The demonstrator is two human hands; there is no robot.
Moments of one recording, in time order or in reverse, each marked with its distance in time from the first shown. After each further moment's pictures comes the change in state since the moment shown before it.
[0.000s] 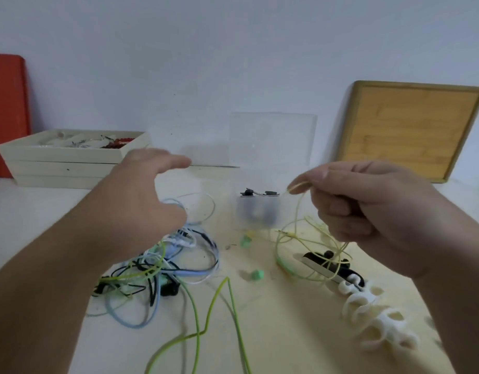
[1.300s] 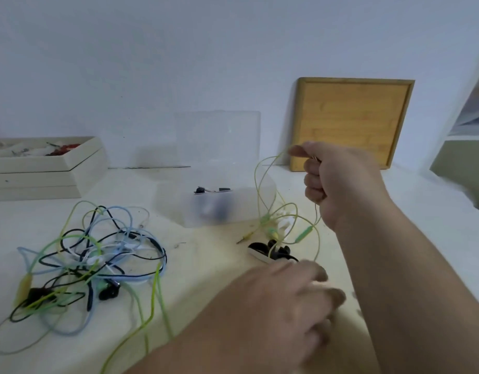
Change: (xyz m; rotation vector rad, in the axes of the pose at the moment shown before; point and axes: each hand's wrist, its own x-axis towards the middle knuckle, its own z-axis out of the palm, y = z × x) left_hand -0.070 0.100 0.142 -0.030 -0.243 0.900; right_hand 0.019 0.012 -0.049 0.183 0.709 0.037
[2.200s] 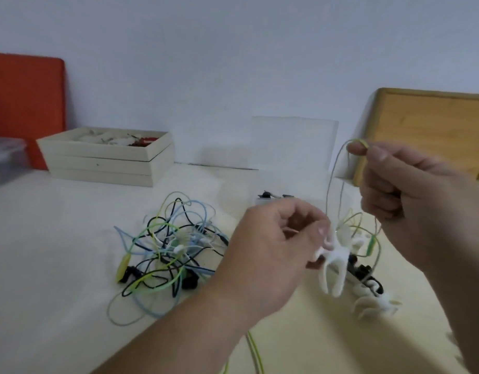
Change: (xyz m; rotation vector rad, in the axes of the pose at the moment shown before) left_hand -0.011 -0.032 -0.072 -0.966 0.480 -0.758; right_hand -0.021 0.009 0.024 0.101 -0.489 -0.301
